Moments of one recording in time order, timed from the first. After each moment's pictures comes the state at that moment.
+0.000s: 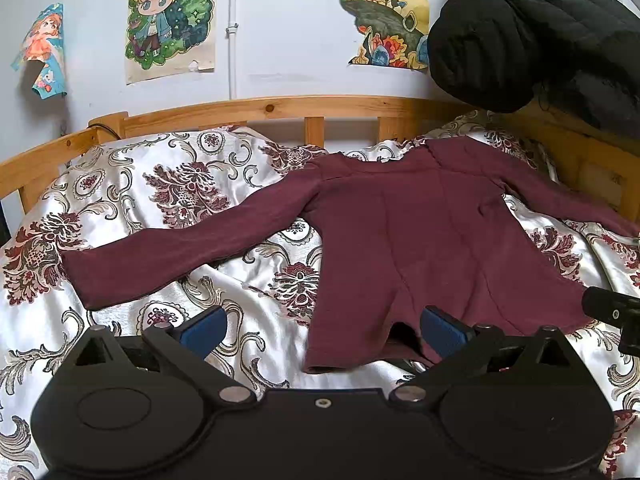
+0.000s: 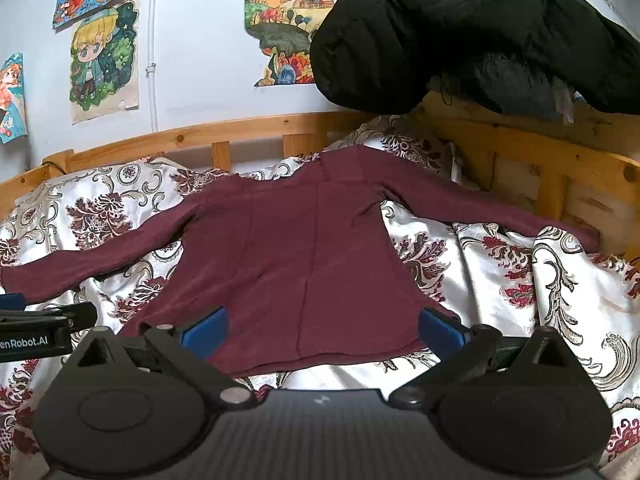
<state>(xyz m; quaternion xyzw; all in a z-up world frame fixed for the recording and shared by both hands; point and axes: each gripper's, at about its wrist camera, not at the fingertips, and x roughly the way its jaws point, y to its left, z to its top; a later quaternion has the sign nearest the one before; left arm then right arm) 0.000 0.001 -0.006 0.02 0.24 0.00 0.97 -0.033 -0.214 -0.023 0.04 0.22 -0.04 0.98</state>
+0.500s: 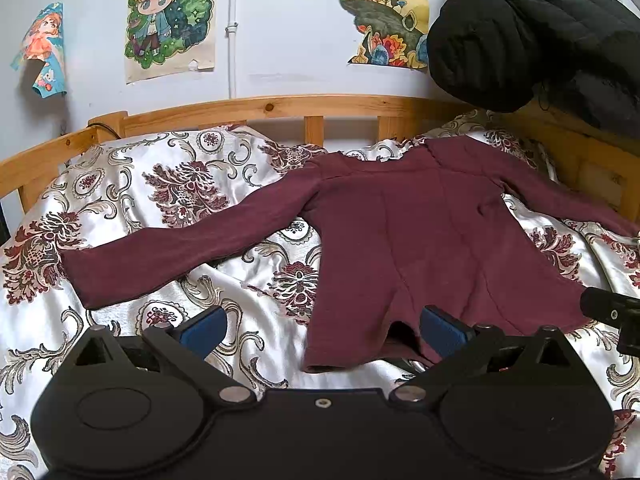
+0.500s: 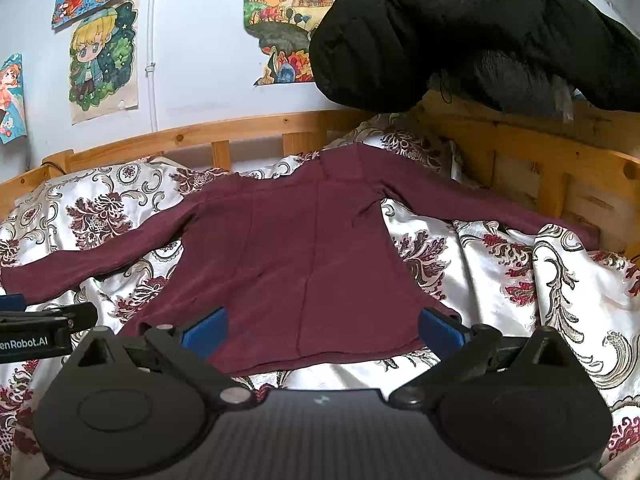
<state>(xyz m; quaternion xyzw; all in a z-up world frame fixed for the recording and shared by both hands) 0.000 0.001 -0.006 0.02 0.24 -0.01 0.97 -0.033 -0.214 -0.023 0.04 0.22 -0.04 0.97</state>
